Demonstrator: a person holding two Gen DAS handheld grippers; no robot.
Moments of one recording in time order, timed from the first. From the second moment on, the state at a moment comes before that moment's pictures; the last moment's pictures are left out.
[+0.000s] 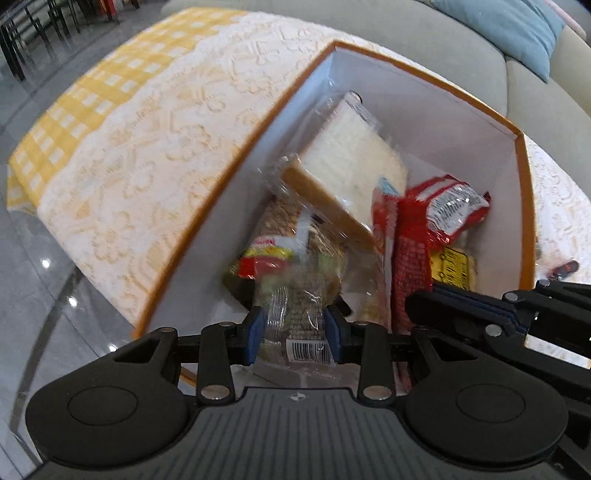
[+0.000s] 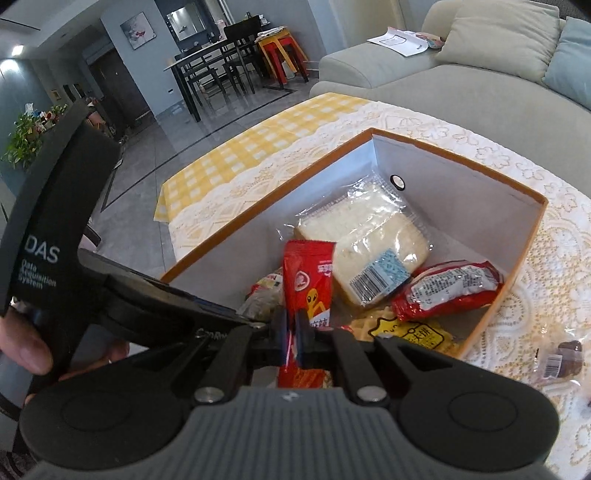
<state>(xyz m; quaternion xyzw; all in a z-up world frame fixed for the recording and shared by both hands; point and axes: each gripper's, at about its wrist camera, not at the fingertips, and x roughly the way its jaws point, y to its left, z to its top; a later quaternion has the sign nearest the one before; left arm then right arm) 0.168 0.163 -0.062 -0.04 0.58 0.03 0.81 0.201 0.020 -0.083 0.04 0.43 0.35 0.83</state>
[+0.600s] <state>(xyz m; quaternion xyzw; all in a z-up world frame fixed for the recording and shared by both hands) 0.157 0.169 -0.022 -0.02 0.53 0.09 0.84 0.189 0.018 -0.093 0.05 0.48 0.35 0.80</state>
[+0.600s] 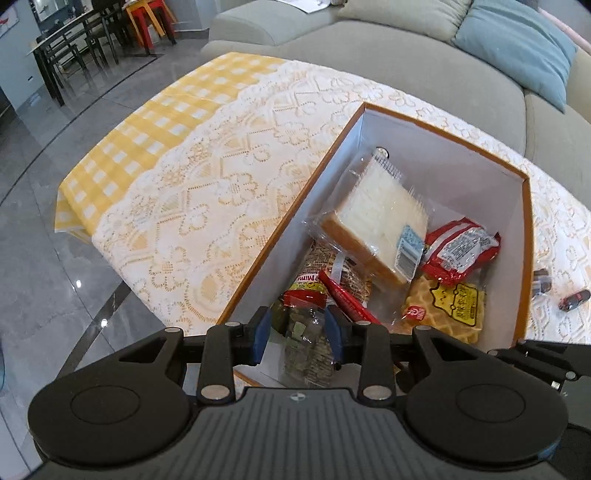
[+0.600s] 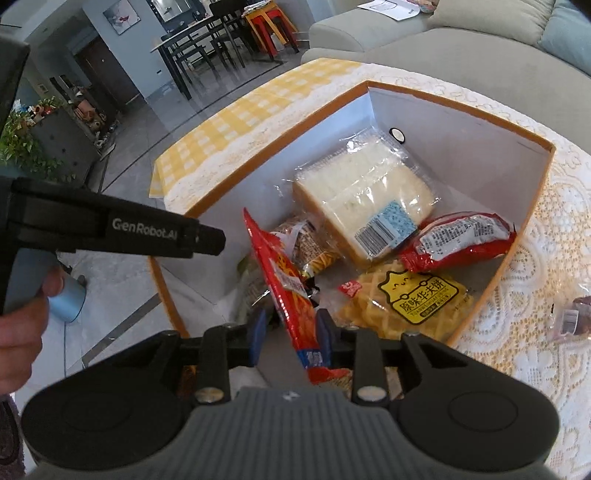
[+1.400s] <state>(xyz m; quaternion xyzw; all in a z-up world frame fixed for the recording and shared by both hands) 0.123 0.137 -0.001 -0.01 0.52 0.06 0.85 0.158 0.002 -0.071 0.08 0.47 0.36 0.80</state>
